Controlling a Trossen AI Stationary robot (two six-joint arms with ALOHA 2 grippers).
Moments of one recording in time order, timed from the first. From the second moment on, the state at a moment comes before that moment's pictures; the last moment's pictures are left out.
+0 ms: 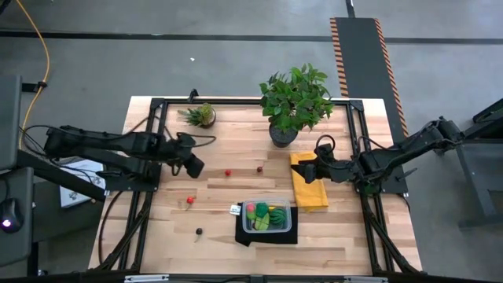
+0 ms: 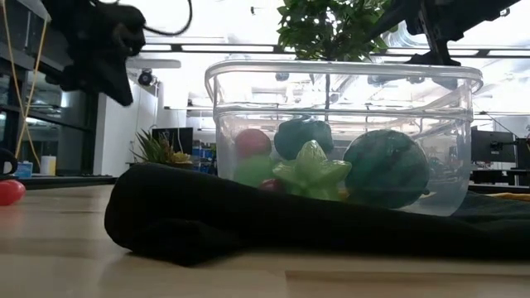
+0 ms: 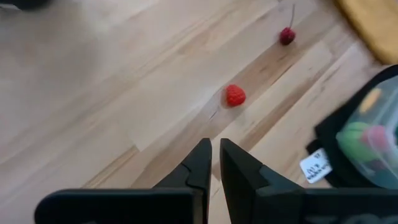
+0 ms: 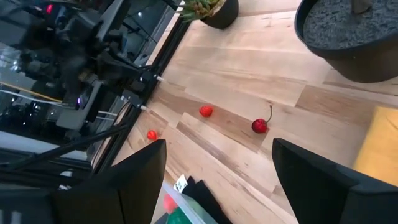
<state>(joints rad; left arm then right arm) 0.08 0.92 0.73 -0.82 -0.21 -0.91 0.34 0.98 0.62 -0.16 0.60 1.20</state>
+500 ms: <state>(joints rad) 0.09 1.24 0.72 -0.52 -0.18 -1.06 0.31 0.98 0.62 -0.15 0.47 1.12</state>
